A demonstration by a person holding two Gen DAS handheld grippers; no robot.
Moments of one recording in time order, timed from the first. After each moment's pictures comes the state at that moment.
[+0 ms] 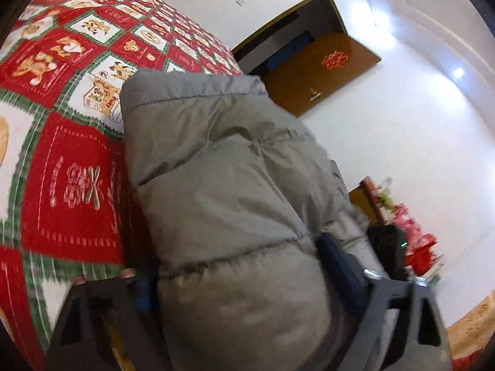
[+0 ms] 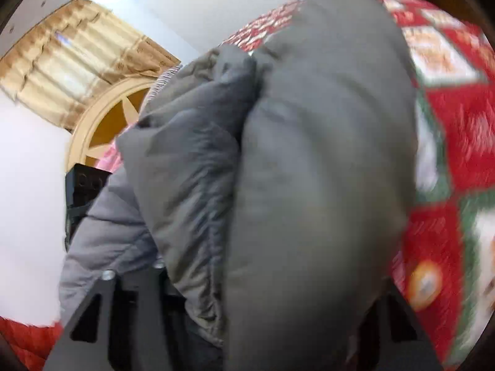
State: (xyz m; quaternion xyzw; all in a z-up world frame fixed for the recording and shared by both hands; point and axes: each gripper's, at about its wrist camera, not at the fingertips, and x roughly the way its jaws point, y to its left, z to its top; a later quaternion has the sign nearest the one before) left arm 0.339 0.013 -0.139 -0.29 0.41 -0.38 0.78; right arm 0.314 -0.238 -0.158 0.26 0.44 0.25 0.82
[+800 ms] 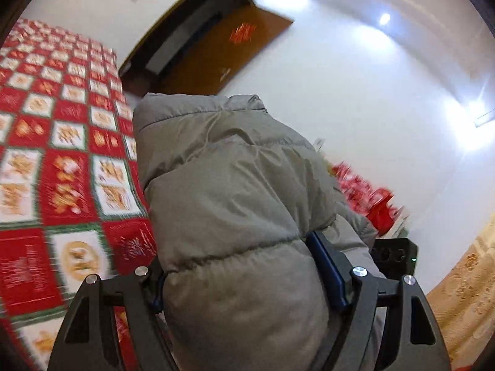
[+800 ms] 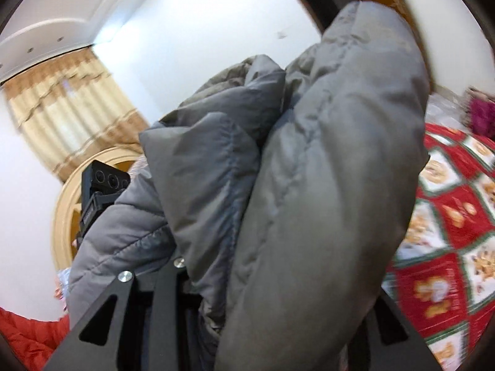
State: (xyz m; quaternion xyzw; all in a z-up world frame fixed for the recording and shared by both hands) left arm 0.315 -0.234 -0.042 -0.20 0.36 -0.53 0.74; right arm 0.141 -0.441 -0.031 0.26 0.28 0.12 0.92
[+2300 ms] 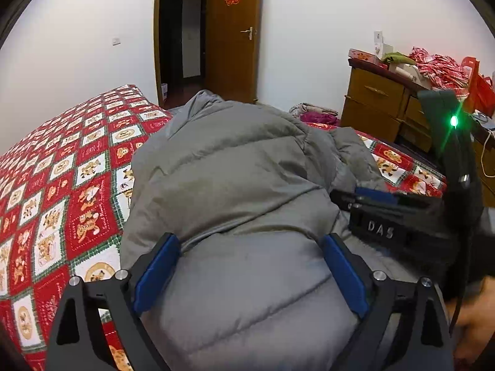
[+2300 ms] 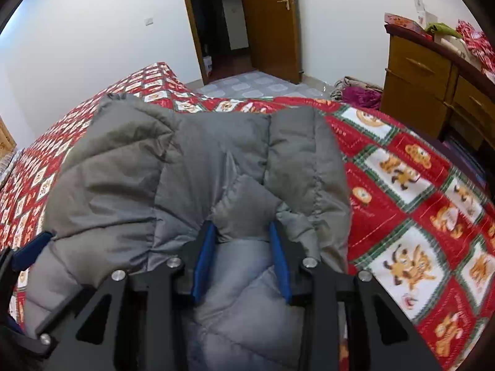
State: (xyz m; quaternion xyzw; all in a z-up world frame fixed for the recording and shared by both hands) left arm 0.250 -0.366 -0.110 0.13 0.33 -0.38 0.86; right arm 0.159 -0.476 -0.113 0.18 0.38 -0.23 0.88
